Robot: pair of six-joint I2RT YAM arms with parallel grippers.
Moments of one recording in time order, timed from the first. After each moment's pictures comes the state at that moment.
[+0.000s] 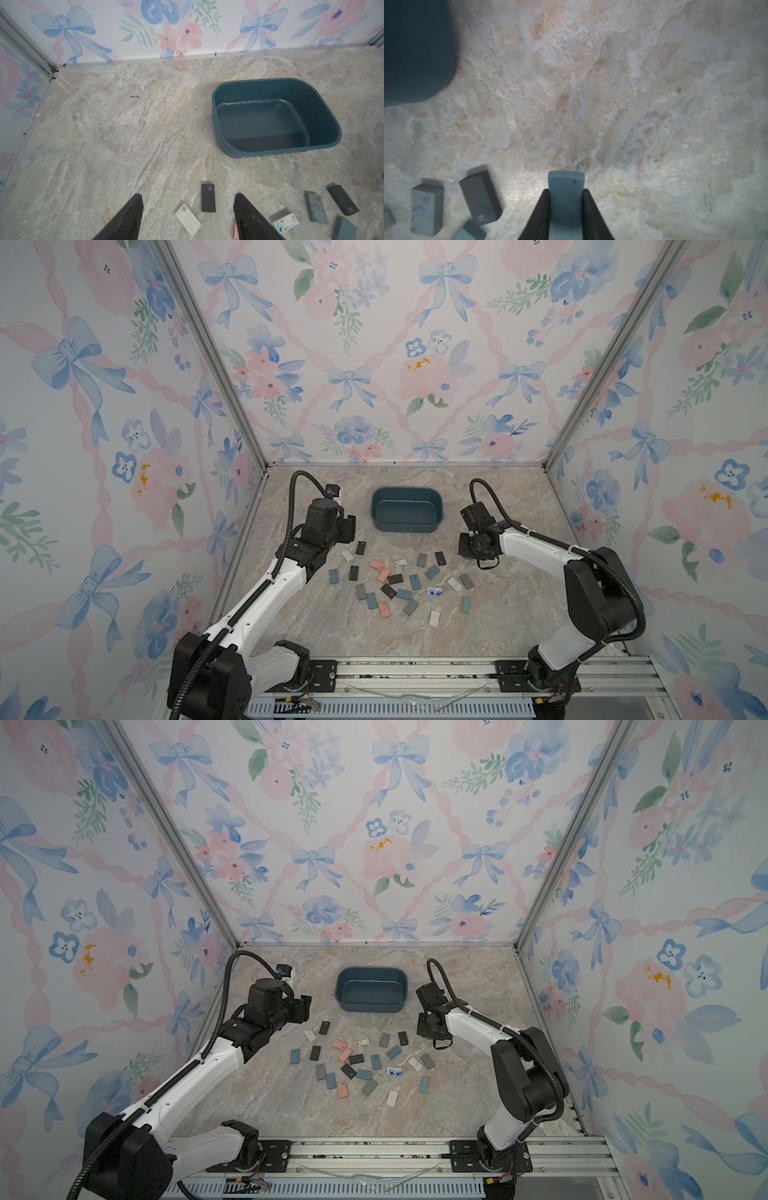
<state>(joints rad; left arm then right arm) -0.35 1.17 0.86 -0.29 -0.17 -0.14 0.44 1.65 1.07 -0.59 0.15 0.54</state>
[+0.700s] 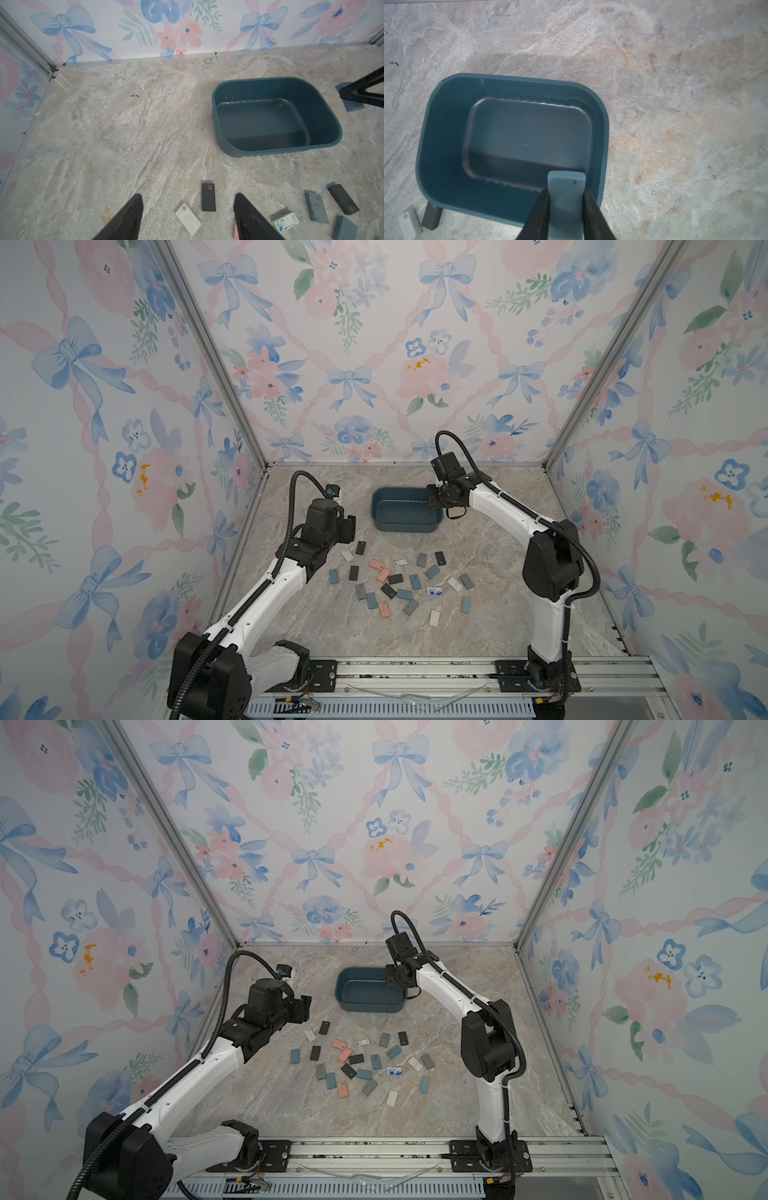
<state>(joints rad) -0.34 1.17 0.86 -0.29 -0.17 -0.14 0.51 2.08 1.85 -0.76 0.12 0.38</state>
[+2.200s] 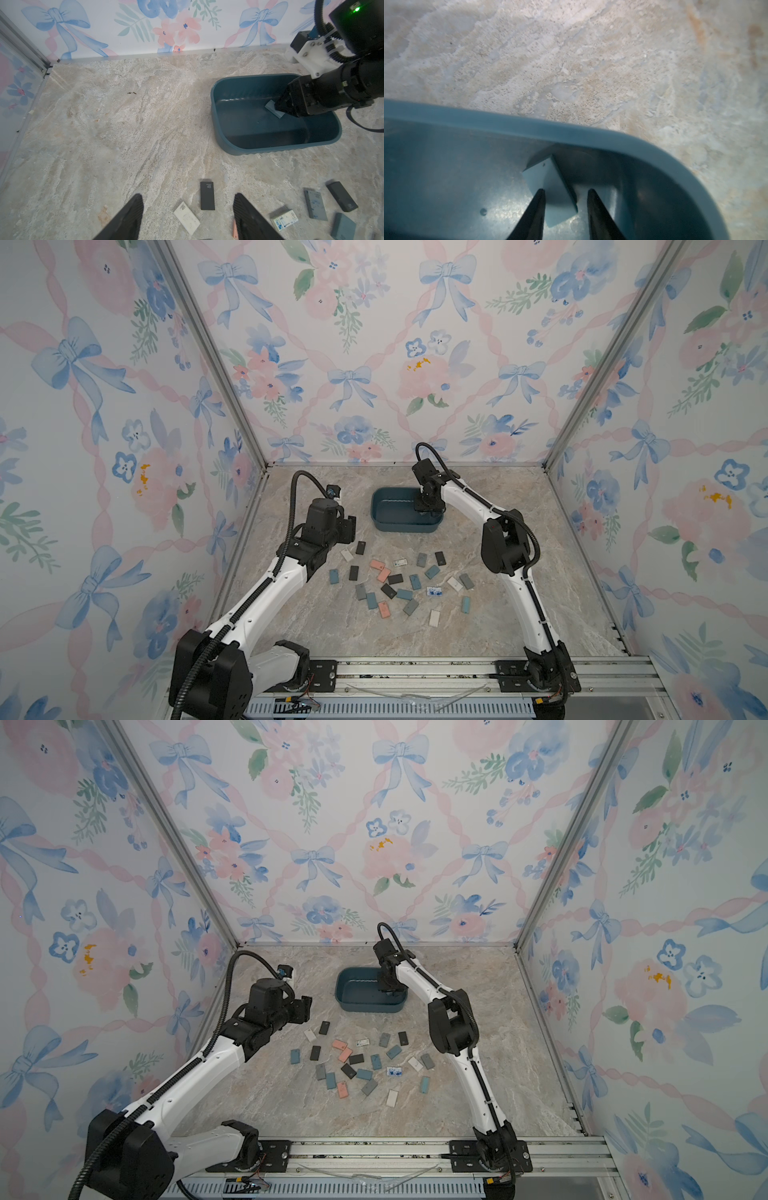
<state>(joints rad) -0.34 1.18 0.86 -0.29 -0.16 -0.14 0.50 2.51 2.26 -0.93 0.14 0.37</state>
